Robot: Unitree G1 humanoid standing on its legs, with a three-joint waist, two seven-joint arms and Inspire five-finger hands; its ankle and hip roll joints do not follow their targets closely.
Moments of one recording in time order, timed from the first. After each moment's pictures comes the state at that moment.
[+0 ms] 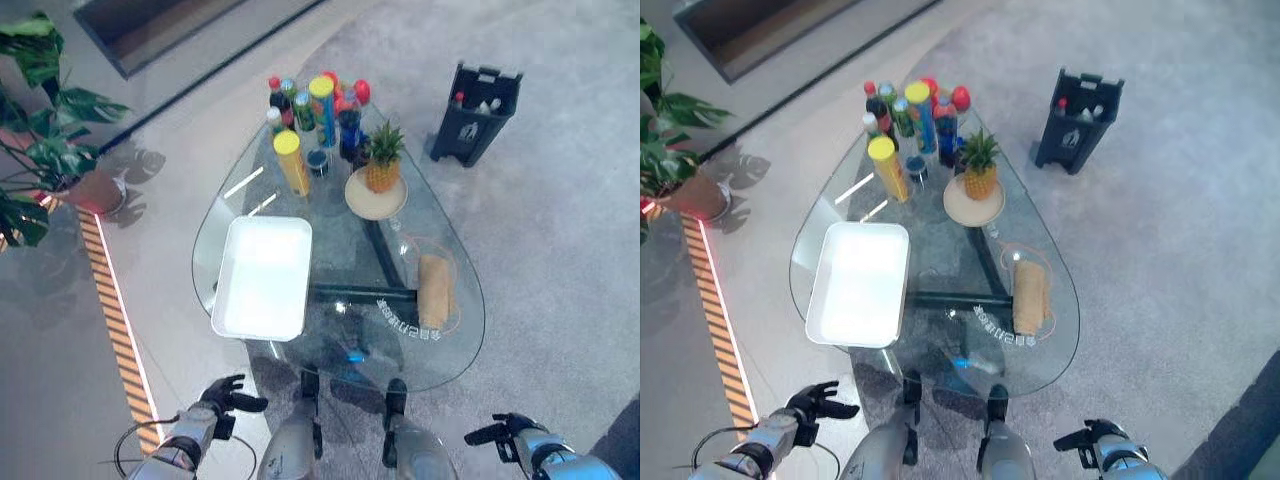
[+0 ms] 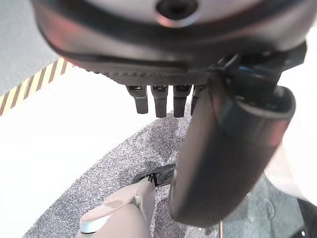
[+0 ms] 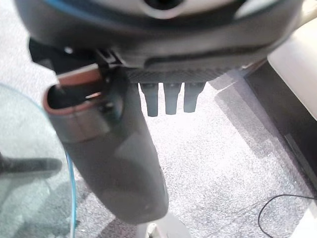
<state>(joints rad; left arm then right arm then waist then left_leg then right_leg) -0.32 0.35 -0.25 1.25 -0.24 0.02 -0.03 -0.32 -0.44 0.16 1.39 0.14 0.14 -0.05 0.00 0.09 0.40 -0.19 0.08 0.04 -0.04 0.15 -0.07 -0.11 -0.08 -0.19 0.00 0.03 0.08</state>
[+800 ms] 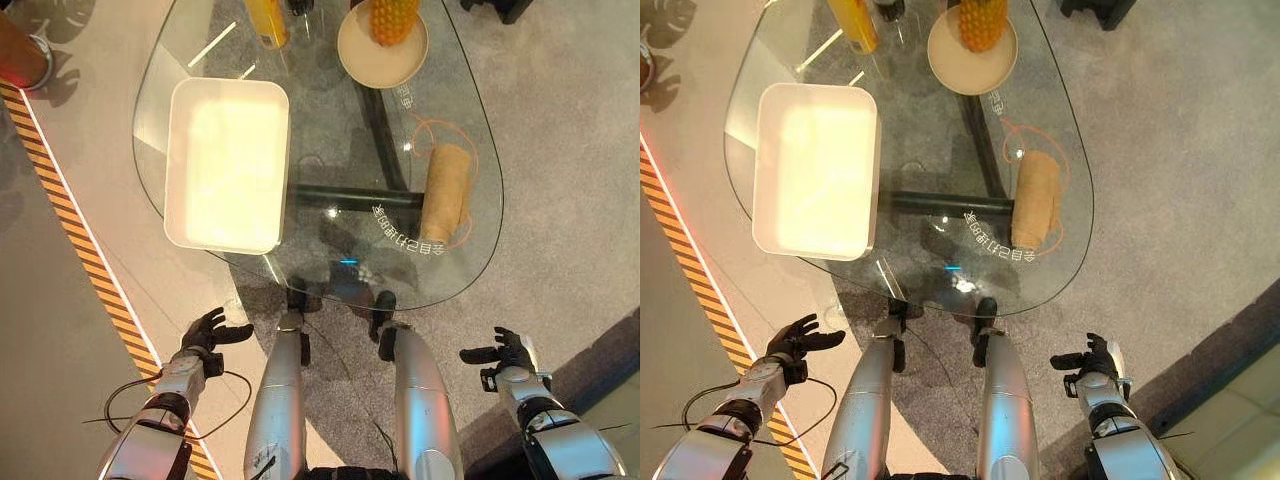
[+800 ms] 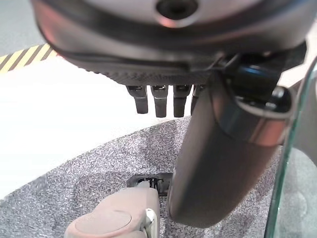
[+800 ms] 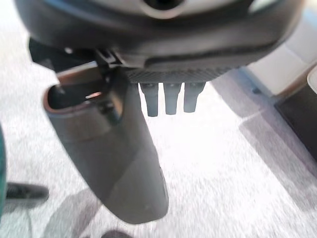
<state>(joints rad) -0.43 0.43 -0.18 1.17 -0.56 -0.06 0.05 -0.45 -0.44 0.19 1.26 0.20 0.00 -0.36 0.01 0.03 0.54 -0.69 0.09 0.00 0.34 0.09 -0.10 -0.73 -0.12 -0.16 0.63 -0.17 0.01</state>
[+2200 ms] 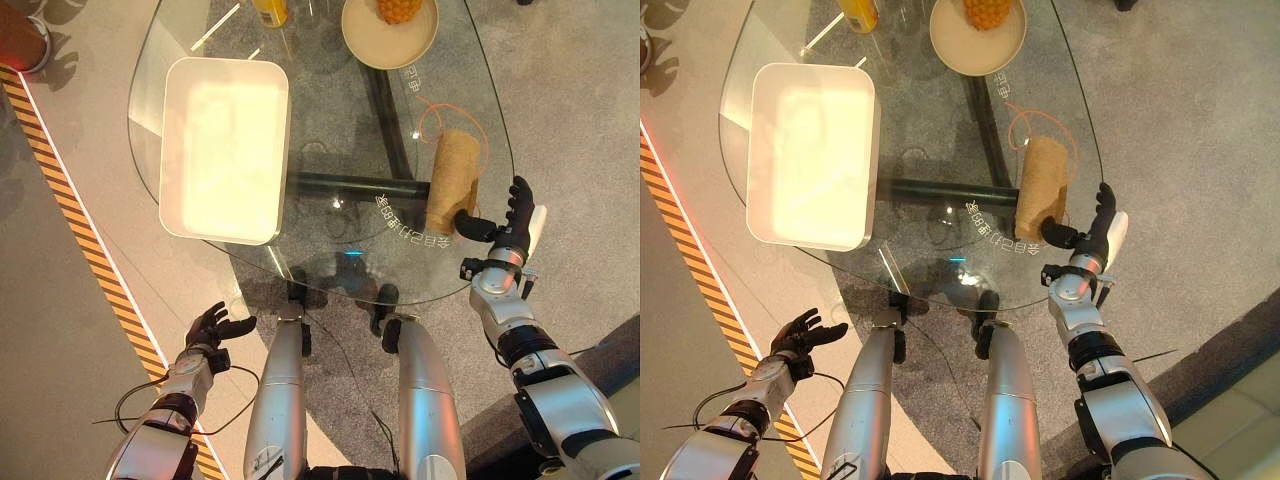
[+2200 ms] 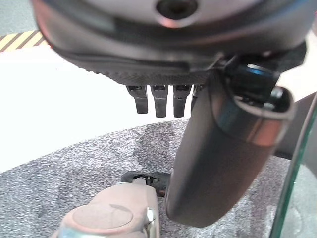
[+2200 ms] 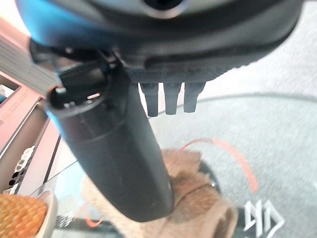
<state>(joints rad) -0.43 0.39 -0.22 1.16 -0.62 -0.09 0.06 -0.73 -0.44 0.28 0.84 0.32 -0.15 -0.66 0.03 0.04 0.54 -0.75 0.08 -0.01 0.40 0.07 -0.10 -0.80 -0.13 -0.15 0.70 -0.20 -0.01</state>
